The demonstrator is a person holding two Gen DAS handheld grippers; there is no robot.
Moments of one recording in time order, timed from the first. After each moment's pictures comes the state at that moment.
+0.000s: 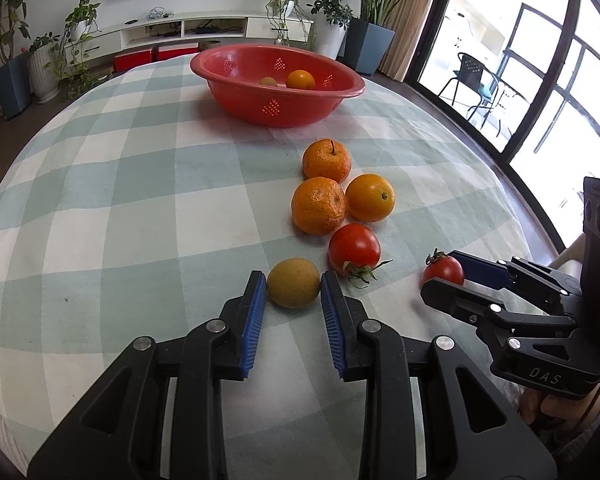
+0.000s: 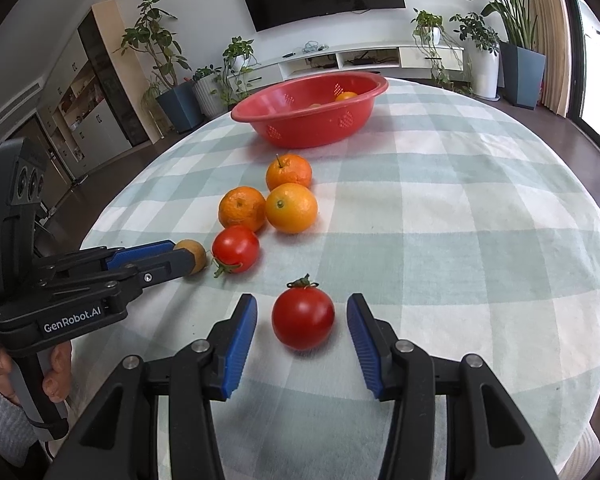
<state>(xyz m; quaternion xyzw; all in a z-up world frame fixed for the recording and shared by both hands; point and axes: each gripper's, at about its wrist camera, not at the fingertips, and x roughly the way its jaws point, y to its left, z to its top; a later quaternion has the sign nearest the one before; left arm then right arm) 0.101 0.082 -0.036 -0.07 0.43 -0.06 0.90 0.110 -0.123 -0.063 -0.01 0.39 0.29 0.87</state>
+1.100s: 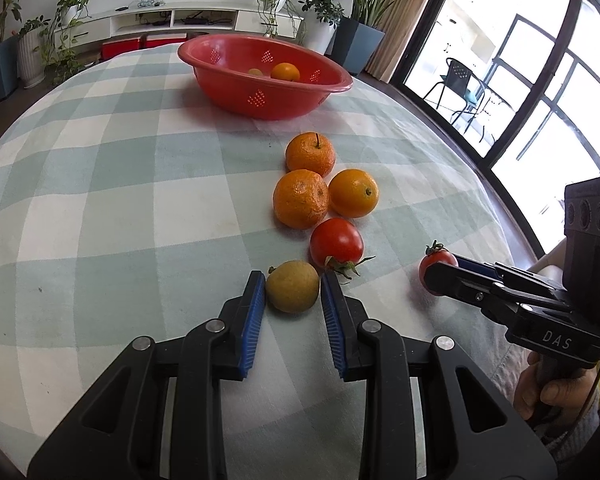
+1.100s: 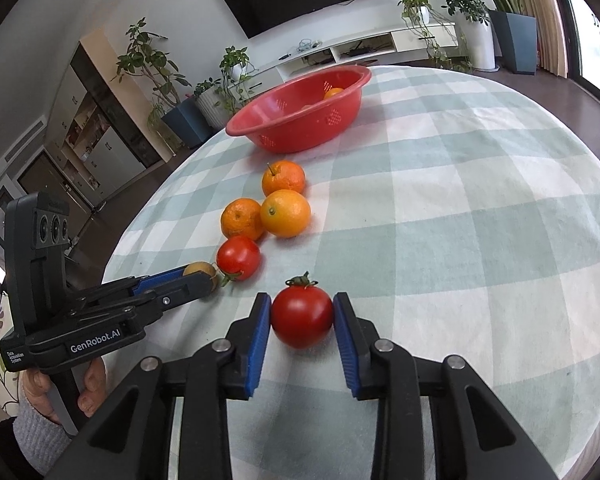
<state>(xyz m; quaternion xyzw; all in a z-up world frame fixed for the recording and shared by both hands) 0.102 0.083 -0.043 -0.11 0.43 -0.09 0.89 0.122 -0.145 -0.063 0.07 0.41 0.31 0.85</state>
